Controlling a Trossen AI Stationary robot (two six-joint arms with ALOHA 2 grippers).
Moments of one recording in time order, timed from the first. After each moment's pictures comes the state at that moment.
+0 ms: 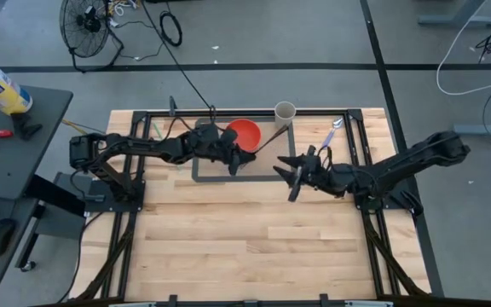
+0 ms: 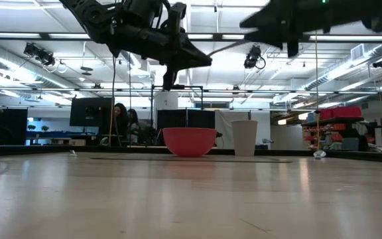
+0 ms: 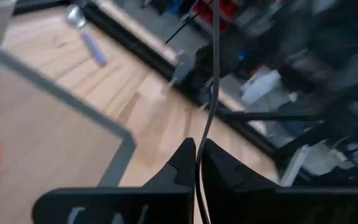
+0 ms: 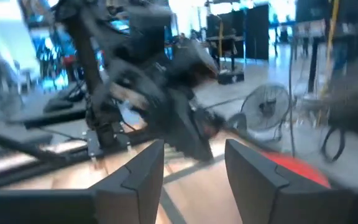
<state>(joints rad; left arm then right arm) 0.24 1.58 0.89 0.44 0.25 -0.59 0.23 1.18 0.50 0.69 0.65 0.14</state>
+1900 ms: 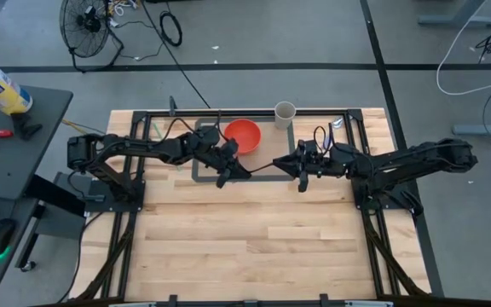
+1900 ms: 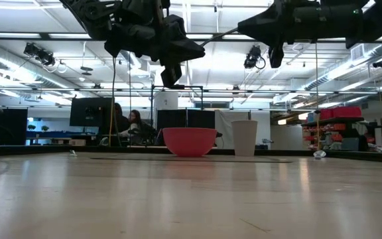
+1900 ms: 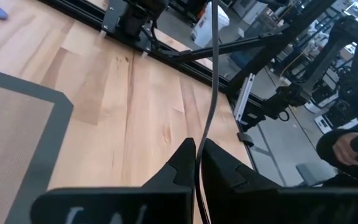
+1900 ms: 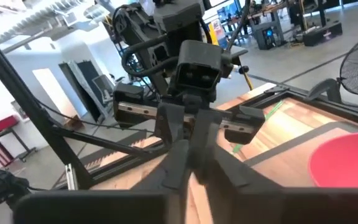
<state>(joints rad) 0.23 1.55 0.89 0.34 0.56 -0.43 -0.04 1.11 0.47 0.66 0.04 0.41</state>
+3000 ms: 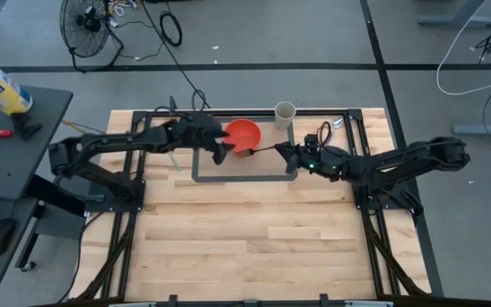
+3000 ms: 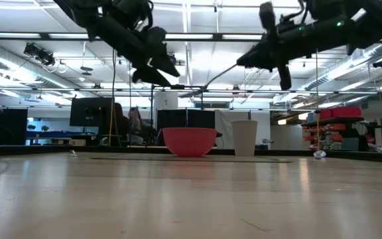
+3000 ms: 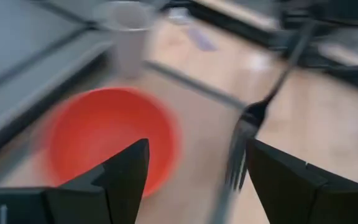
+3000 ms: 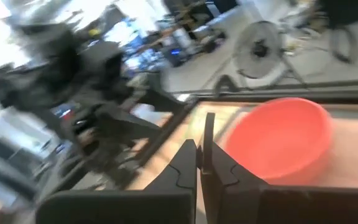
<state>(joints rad) 0.36 1.38 0.89 -0.02 0.03 -0.19 -0.04 1.21 0.47 0.66 0.47 0.72</state>
